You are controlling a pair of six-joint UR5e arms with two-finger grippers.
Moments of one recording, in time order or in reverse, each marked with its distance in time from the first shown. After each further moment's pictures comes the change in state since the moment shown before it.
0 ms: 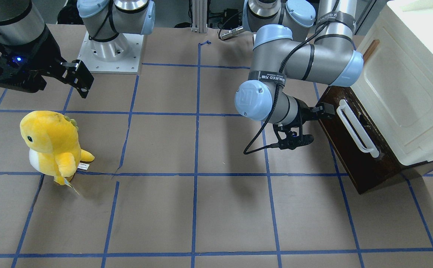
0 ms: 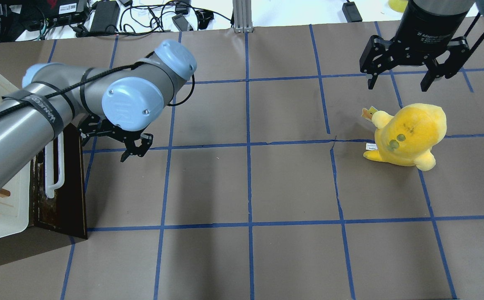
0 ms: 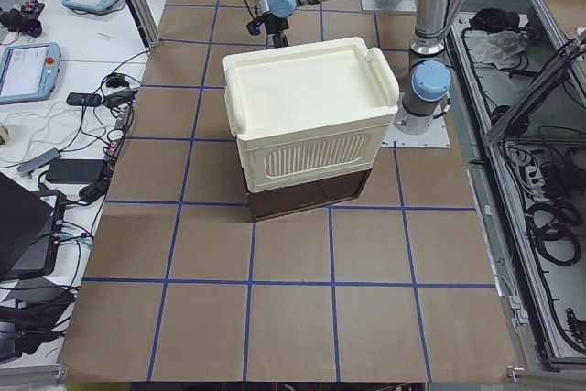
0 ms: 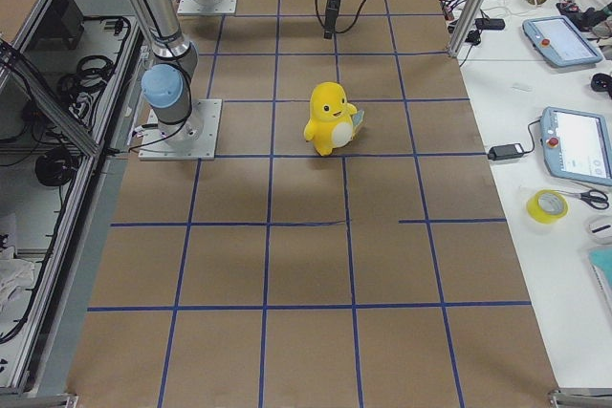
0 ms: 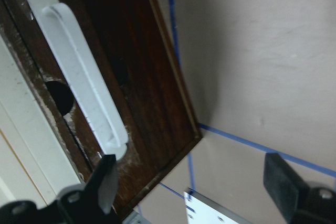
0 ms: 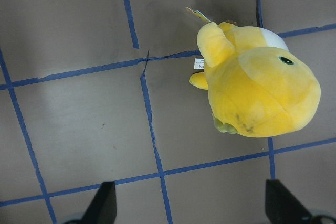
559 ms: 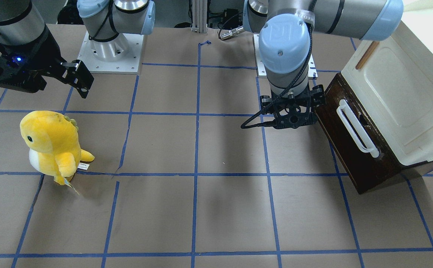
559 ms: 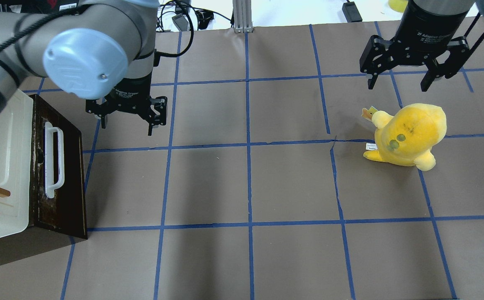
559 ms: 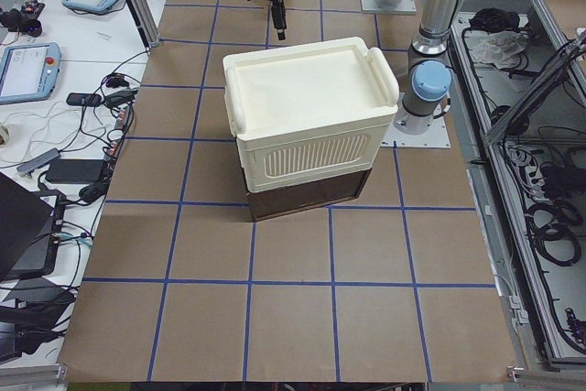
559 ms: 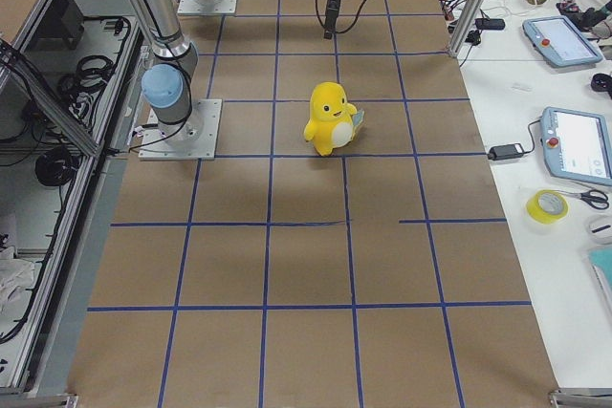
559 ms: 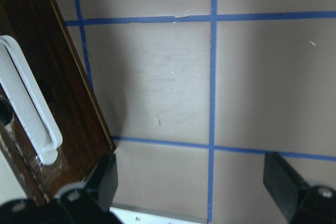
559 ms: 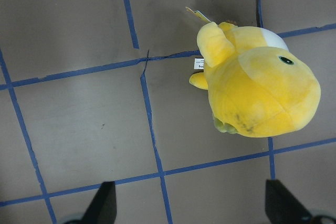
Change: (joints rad) left arm 0.006 0.100 0.173 -0.005 -0.396 0.105; right arm 0.000 0.000 0.000 0.000 0.000 0.000
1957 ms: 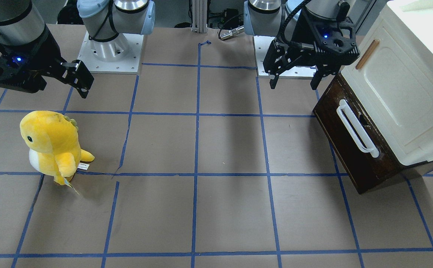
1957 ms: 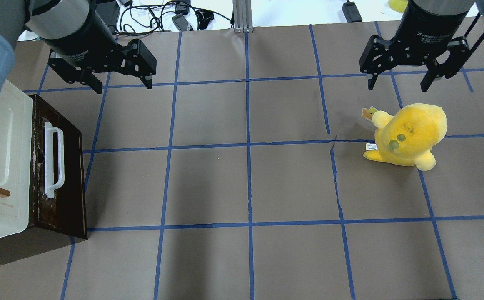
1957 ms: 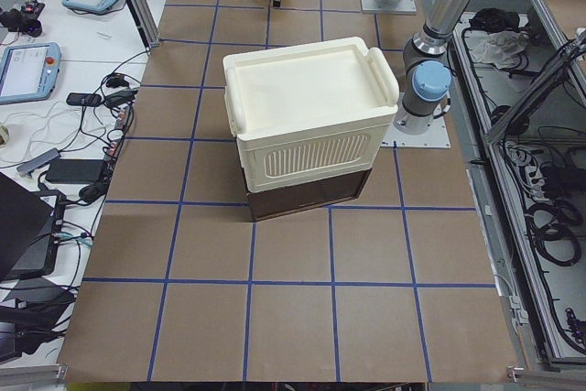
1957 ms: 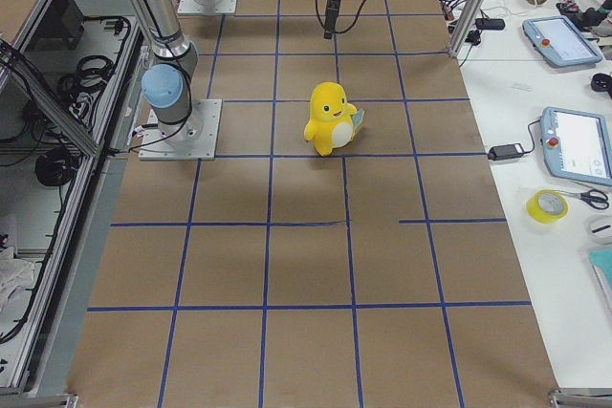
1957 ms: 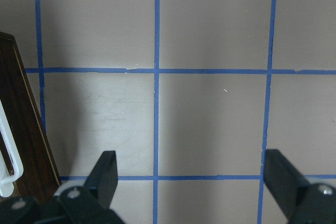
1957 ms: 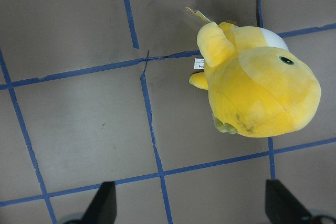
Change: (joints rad) left arm 0.118 0.243 0.039 0.157 -0.425 0.164; right arm 0.000 0.000 0.000 0.000 0.000 0.000
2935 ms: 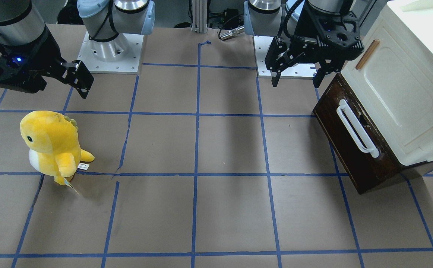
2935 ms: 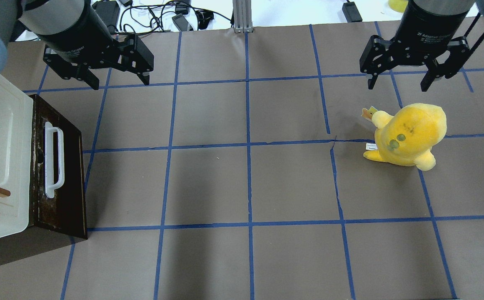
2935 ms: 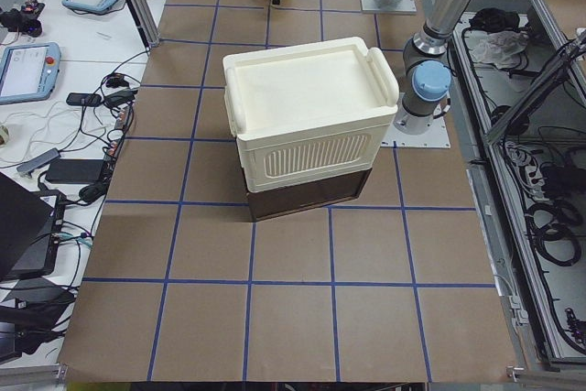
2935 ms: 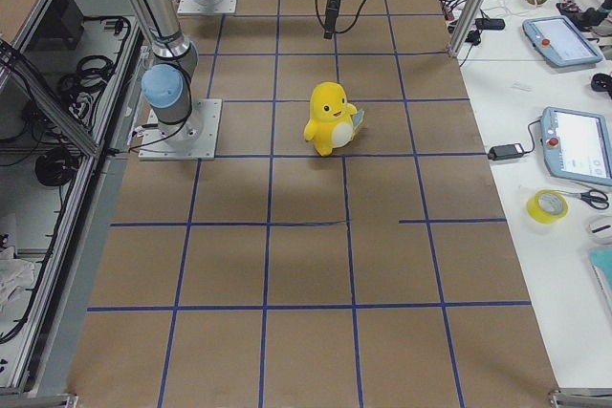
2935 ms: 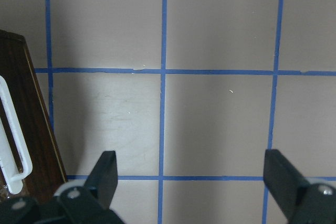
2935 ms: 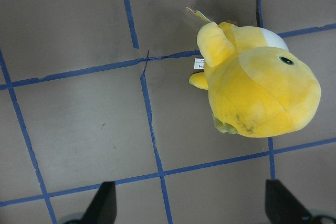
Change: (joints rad) left arm 0.002 0.006 0.013 0.001 0.003 0.006; right arm 0.000 0.000 0.000 0.000 0.000 0.000
